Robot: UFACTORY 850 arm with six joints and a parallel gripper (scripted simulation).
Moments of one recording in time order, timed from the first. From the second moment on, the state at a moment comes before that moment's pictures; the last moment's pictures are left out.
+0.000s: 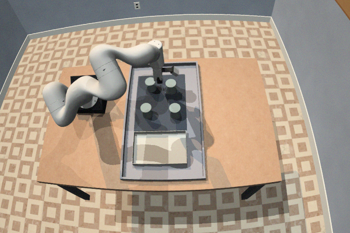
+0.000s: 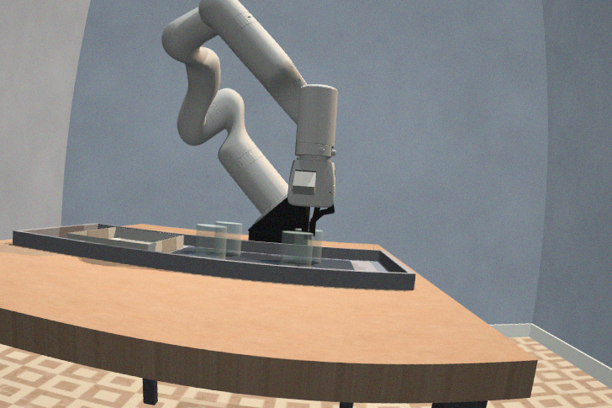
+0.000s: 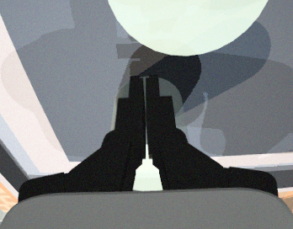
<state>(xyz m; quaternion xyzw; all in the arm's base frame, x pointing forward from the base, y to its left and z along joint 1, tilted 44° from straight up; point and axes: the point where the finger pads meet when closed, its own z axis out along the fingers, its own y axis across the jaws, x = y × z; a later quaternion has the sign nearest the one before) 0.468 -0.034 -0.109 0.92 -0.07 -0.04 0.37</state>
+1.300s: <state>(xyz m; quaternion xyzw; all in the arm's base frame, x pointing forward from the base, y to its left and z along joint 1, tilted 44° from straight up) 0.463 -0.033 -0.109 0.92 -0.07 -0.04 0.37</state>
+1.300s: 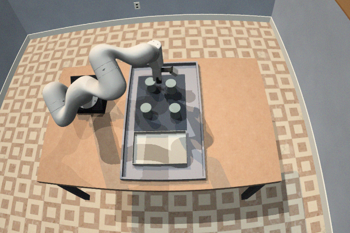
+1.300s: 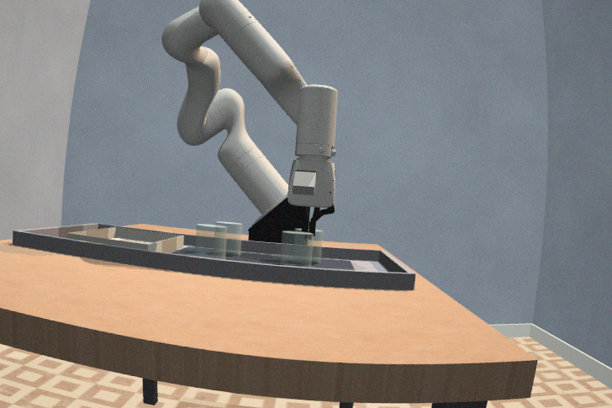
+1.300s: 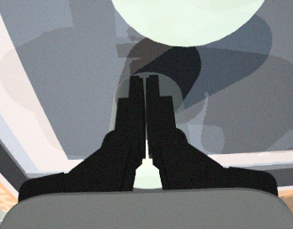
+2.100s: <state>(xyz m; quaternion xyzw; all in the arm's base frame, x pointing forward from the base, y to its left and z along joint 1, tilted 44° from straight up) 0.460 -0.032 -0.109 0.92 -0.07 -0.04 0.37</state>
